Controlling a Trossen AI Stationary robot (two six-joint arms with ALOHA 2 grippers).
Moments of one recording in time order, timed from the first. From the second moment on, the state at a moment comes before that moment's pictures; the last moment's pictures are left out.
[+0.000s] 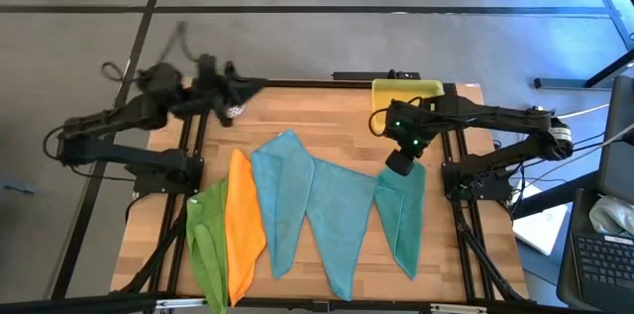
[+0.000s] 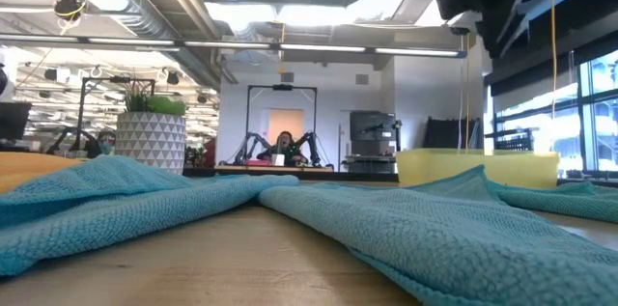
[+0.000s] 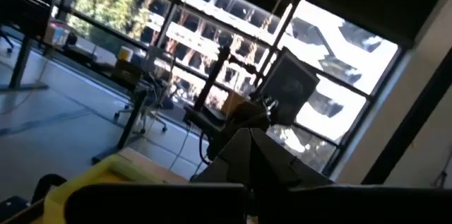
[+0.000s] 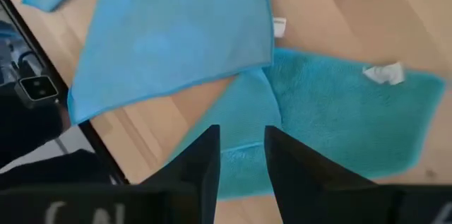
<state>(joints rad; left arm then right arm) 0.23 0.92 1.11 0.00 0.02 -0.47 -0.19 1.26 1.13 -1.17 -0.34 0.50</state>
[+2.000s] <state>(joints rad) 0.23 1.09 1.21 -0.08 0.14 -0.44 0.32 1.20 0.67 -0.71 -0.13 0.91</state>
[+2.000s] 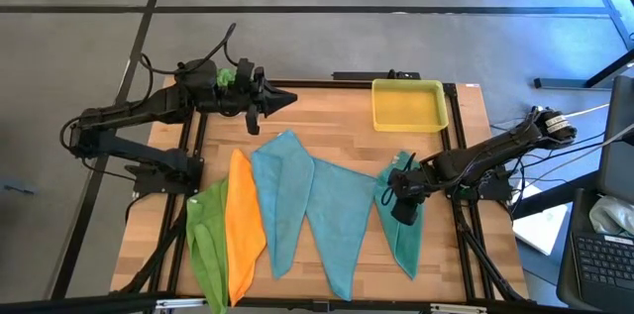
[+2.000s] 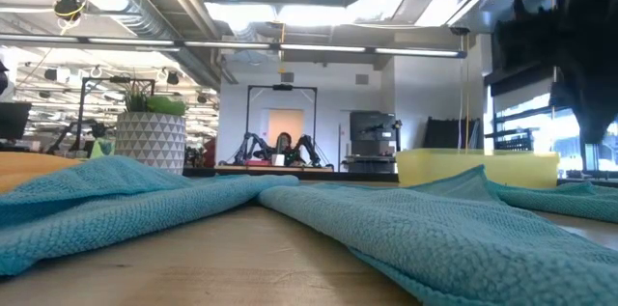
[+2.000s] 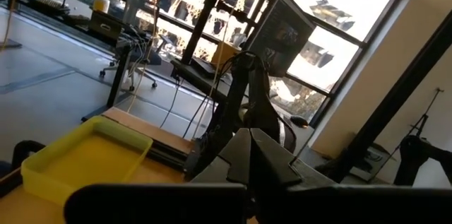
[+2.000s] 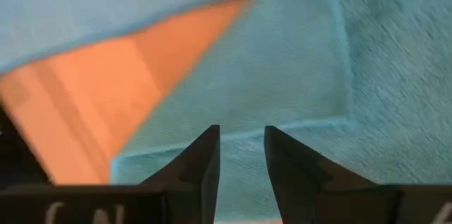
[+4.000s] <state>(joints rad) 0.20 1.09 1.21 -0.09 0.11 -0.47 0.11 1.38 0.65 -0.73 -0.21 0.94</state>
